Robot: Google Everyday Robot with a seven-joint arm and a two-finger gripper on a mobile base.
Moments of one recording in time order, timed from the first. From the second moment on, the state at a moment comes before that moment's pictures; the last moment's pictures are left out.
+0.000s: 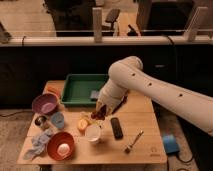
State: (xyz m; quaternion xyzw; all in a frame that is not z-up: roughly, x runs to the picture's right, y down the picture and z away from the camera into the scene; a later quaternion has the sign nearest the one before) arm -0.018 0.094 0.656 -0.19 -0.33 -0.45 0.81
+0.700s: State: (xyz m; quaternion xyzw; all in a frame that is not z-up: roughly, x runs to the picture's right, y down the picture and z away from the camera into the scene) arm -0.035 0.118 0.668 -0.20 -0.37 -0.44 0.80
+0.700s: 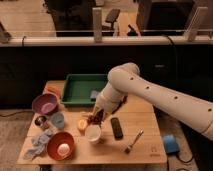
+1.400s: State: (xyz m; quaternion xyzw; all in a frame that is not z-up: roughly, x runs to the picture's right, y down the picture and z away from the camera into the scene) arm -0.045 0.131 0.678 -0.21 -0.39 -0.45 0.78
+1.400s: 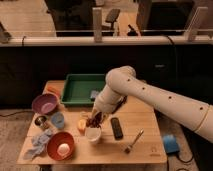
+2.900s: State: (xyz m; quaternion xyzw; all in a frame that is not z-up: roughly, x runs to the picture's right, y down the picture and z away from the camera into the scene) arm -0.046 0.143 0.682 -0.23 -0.42 -0.45 0.76
